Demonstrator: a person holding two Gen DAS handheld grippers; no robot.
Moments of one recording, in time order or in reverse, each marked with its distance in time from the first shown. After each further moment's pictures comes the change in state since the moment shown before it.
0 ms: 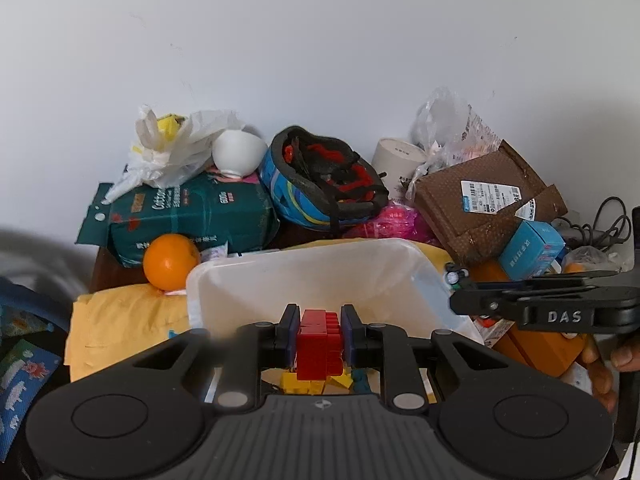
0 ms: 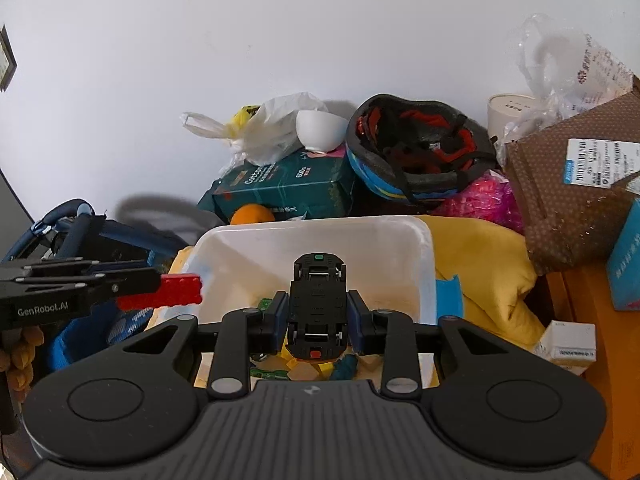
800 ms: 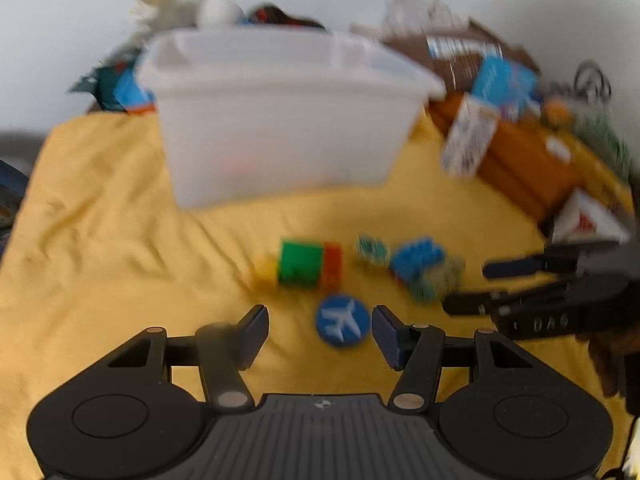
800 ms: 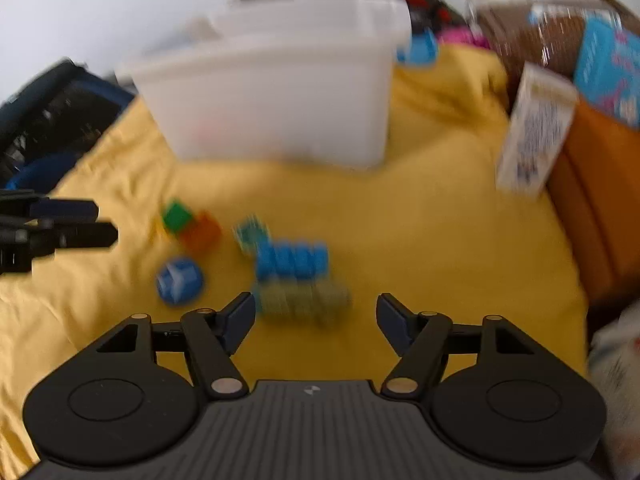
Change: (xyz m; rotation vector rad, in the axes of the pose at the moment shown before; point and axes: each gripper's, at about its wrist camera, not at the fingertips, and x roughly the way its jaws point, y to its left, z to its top) left arm 0.013 -0.048 -0.229 0.038 0.119 0.011; right arm 0.005 -0.011 -0.217 -0.115 0.171 -0.147
